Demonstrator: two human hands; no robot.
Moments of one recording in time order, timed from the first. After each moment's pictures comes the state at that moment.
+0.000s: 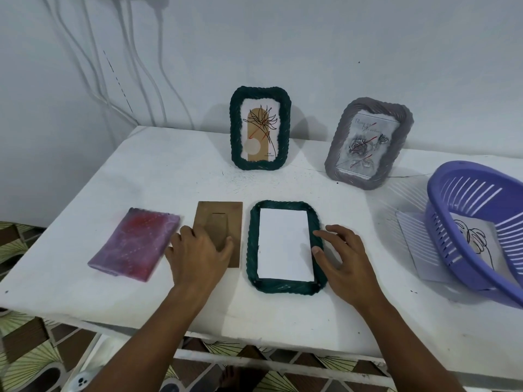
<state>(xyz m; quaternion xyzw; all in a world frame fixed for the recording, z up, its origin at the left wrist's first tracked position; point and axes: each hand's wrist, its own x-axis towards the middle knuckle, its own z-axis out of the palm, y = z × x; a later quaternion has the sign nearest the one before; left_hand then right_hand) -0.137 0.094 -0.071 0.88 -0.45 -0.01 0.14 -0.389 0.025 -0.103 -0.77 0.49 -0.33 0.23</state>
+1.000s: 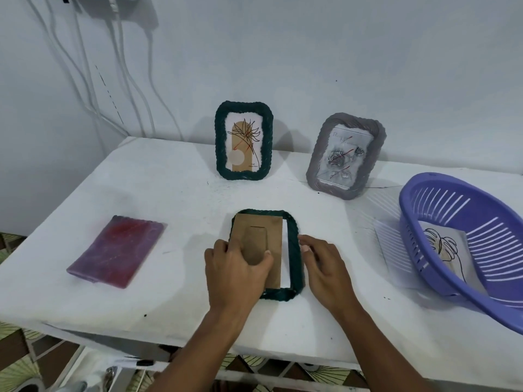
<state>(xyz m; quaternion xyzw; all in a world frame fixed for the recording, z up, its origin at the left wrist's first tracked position) -0.235 0.093 -0.049 0.82 -0.44 -0.10 0.35 -0.390 0.029 -0.093 -0.73 0.51 -0.33 0.32</state>
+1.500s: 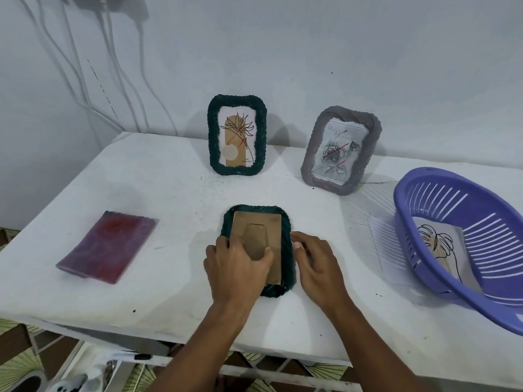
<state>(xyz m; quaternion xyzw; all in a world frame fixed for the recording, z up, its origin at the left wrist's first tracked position) -0.253 0.080 -0.058 0.85 -0.43 -0.08 0.29 -0.394 0.027 -0.096 -0.73 0.49 -0.34 0.34</state>
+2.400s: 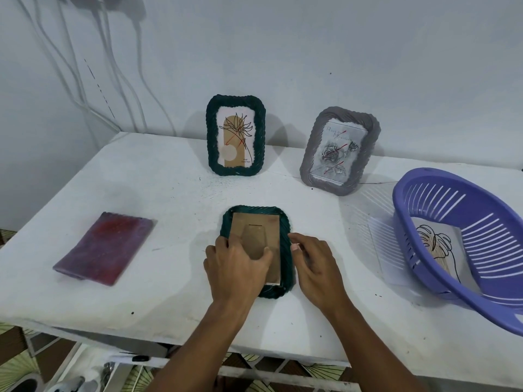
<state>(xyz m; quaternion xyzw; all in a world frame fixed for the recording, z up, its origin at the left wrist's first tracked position) -0.251 0.076 -0.062 0.85 -0.42 -0.10 0.29 -0.393 0.027 -0.099 -0.74 0.48 -0.34 0.32</state>
